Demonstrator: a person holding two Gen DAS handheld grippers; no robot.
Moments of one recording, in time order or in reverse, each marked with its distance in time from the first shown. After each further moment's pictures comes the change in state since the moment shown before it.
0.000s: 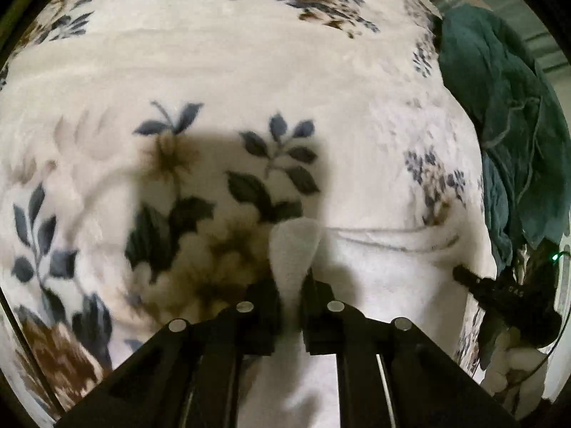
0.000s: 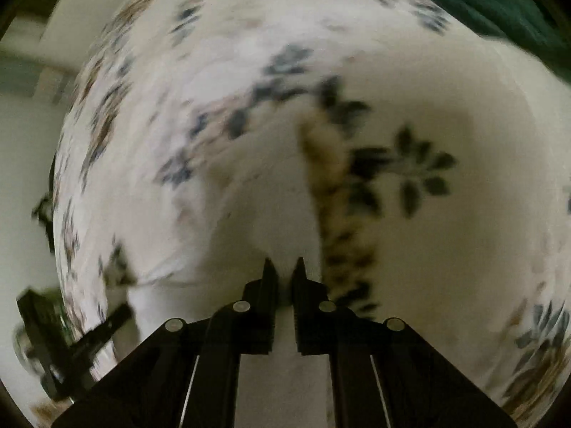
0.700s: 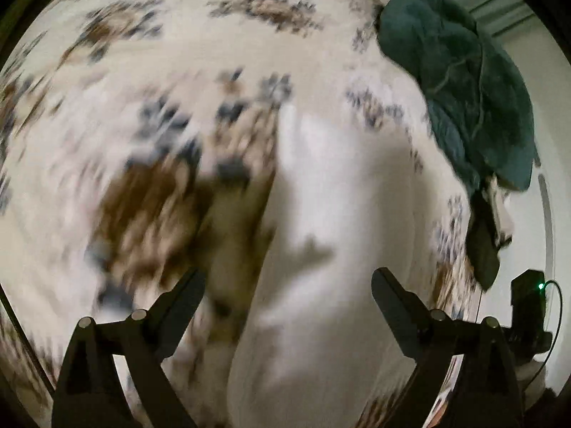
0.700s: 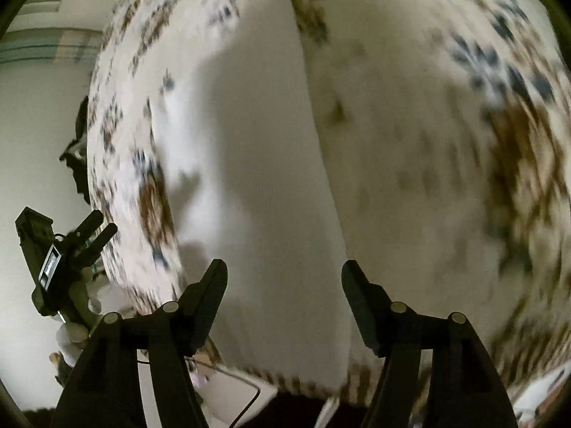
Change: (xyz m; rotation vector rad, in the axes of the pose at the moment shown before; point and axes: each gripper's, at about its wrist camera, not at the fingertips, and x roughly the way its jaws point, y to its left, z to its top) left arm -0.147 0.006 -0.166 0.119 0.002 0.006; right arm -0.124 -0.046 -0.261 -0.050 0.224 0.082
